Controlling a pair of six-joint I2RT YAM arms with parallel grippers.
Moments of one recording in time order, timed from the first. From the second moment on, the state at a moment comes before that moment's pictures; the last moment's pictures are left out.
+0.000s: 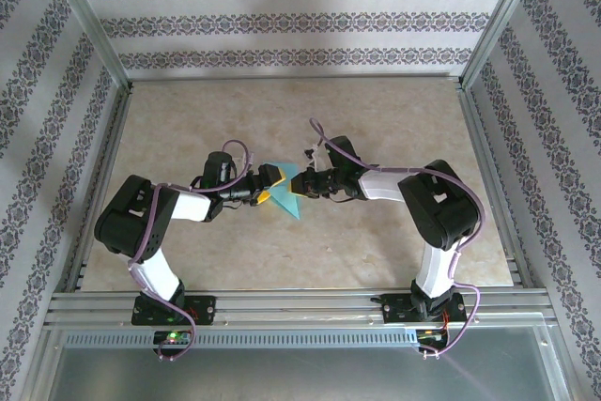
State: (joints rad) left arm -0.31 1.72 0.59 0.60 0.72 -1.04; right arm 0.53 1.85 0.91 0.16 -0.79 0.73
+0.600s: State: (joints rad) left arm -0.31 1.76 0.59 0.60 0.72 -1.00; right arm 0.53 1.88 0.96 0.02 -0.67 0.67
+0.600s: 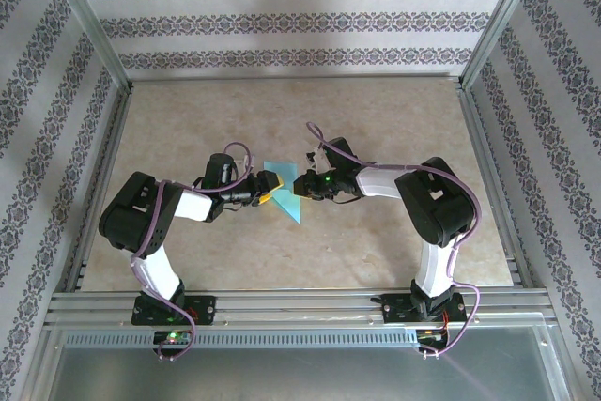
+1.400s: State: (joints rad) left arm -0.31 1.76 0.59 0.49 0.69 -0.93; right arm 0.53 1.84 0.94 -0.01 -0.56 0.58
